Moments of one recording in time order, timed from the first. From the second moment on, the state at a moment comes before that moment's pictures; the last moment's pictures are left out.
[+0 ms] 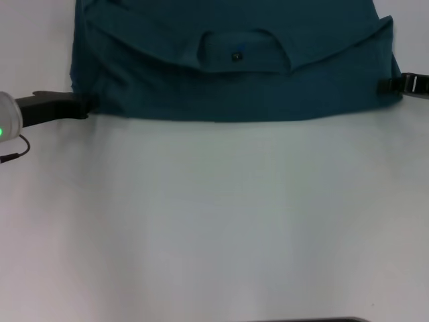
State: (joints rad) left arm -0.49 -2.15 -2.35 -0.74 -0.98 0.97 -1.86; right arm 0.53 1.99 2.53 0.64 -2.26 1.15 -1.01
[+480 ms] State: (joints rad) left arm -0.43 -2.14 -2.35 -0.84 -0.99 1.08 -1.88; right arm 0.48 1.99 2.57 0.64 -2.23 1.18 -1.05
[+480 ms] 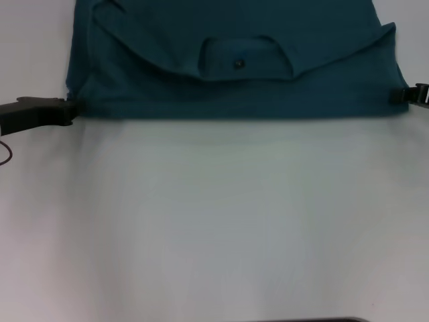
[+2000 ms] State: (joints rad) left arm -0.28 -2.09 -2.53 -0.93 -0.98 1.63 -1.82; right arm 0.23 2.01 2.75 0.65 -2.21 1.64 -1.39
